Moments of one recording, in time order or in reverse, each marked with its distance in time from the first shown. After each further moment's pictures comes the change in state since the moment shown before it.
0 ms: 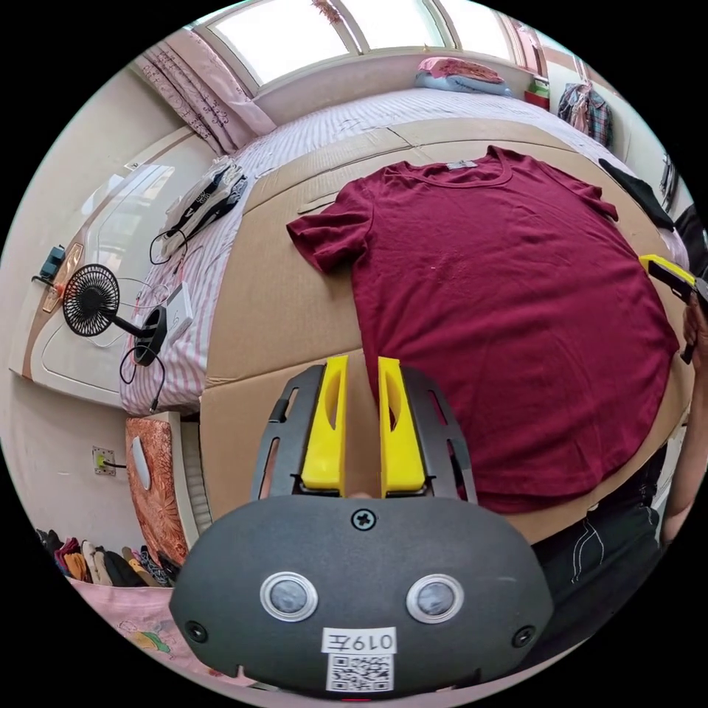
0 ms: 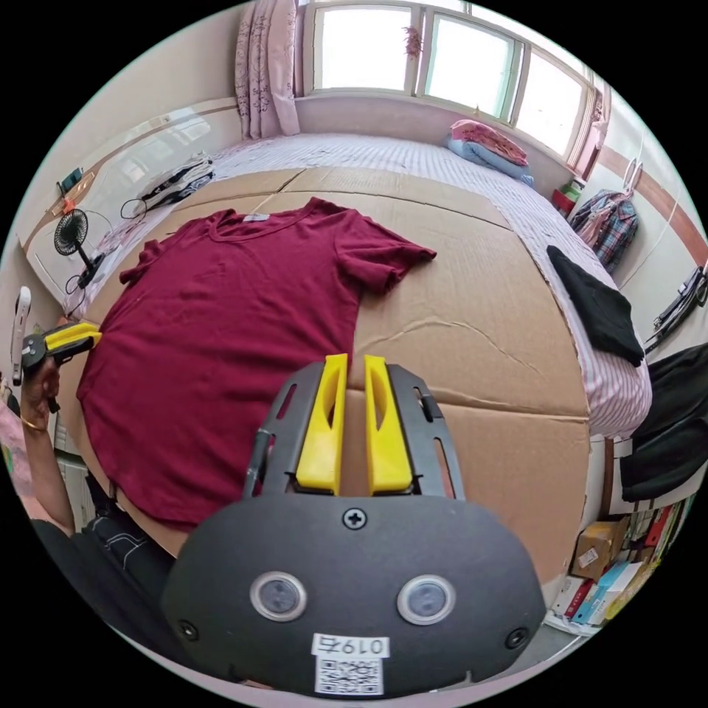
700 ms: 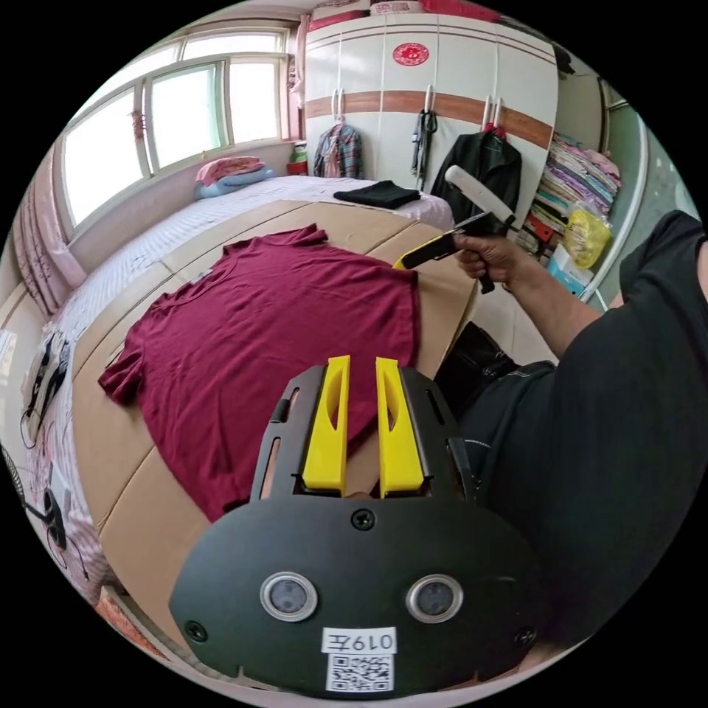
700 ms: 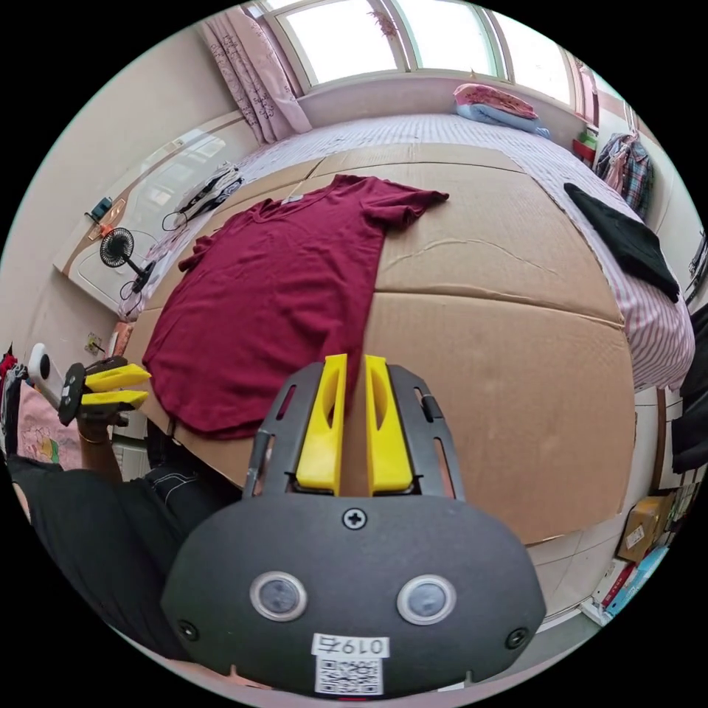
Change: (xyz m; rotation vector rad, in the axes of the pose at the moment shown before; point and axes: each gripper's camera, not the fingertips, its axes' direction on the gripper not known) left arm 0.121 0.057 -0.125 0.407 0.598 0.614; right arm 0.036 0.077 -0.032 -0.065 -0.215 0.076
